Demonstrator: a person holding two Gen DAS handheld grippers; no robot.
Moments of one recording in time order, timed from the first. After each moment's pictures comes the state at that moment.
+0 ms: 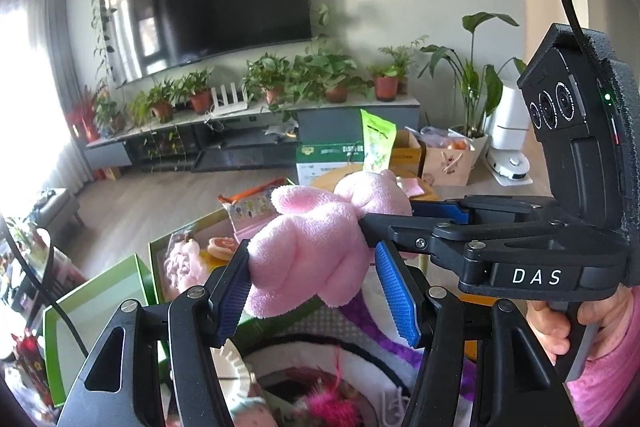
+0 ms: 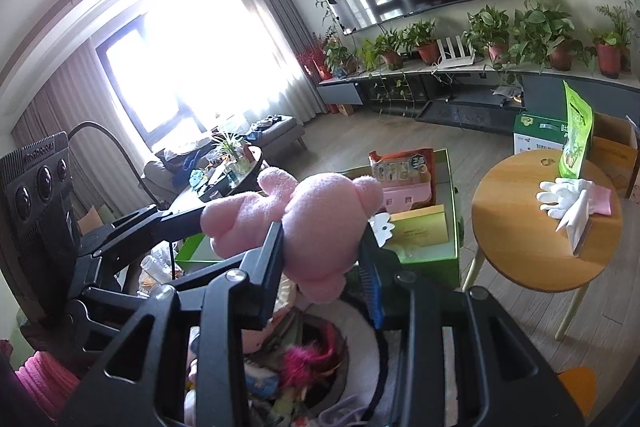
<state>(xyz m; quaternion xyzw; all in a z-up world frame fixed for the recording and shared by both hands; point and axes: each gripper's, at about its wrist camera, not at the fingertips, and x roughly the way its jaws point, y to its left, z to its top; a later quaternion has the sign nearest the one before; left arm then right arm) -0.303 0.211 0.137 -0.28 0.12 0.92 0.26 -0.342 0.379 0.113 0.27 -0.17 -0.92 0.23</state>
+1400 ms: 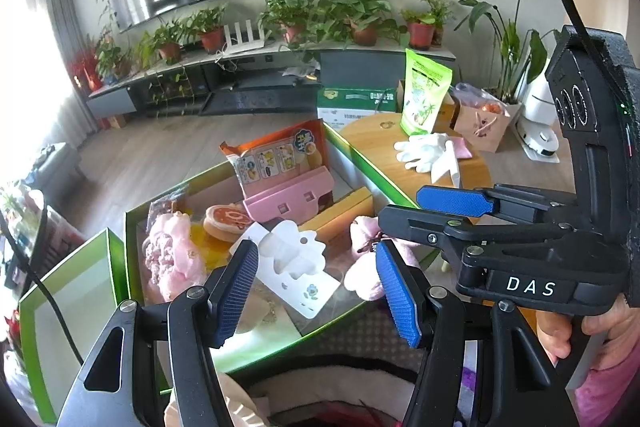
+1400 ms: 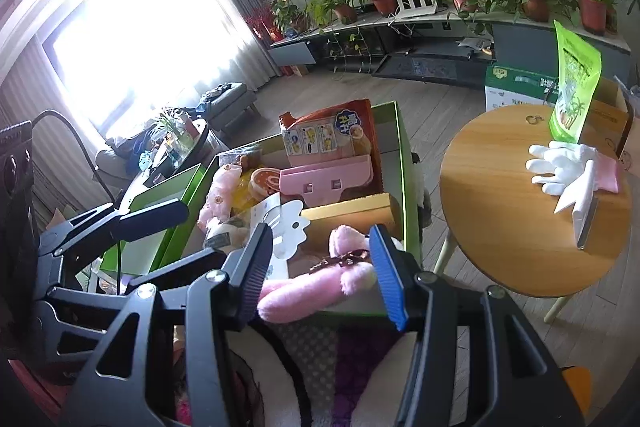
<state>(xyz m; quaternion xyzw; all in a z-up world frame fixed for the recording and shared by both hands) -0.404 0.225 0.067 -0.38 0.12 0.89 0.22 -0.446 0.387 0.039 0.36 -0.16 -0.90 0.17</state>
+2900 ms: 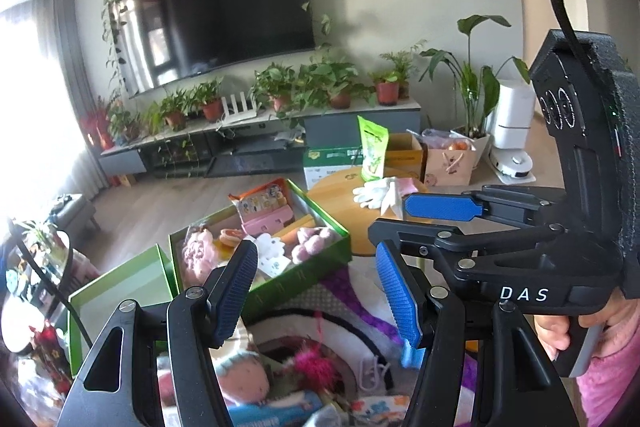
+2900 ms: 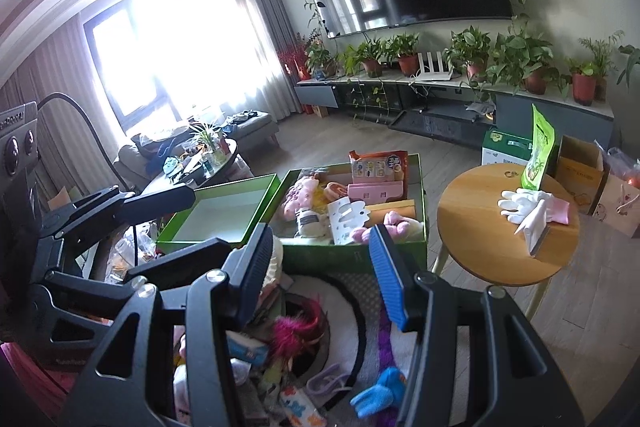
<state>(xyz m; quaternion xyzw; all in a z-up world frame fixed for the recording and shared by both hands) -0.227 0.201 0.168 -0.27 0.13 0.92 0.24 -0.279 0.369 0.136 0.27 -0.11 -0.94 0.18</state>
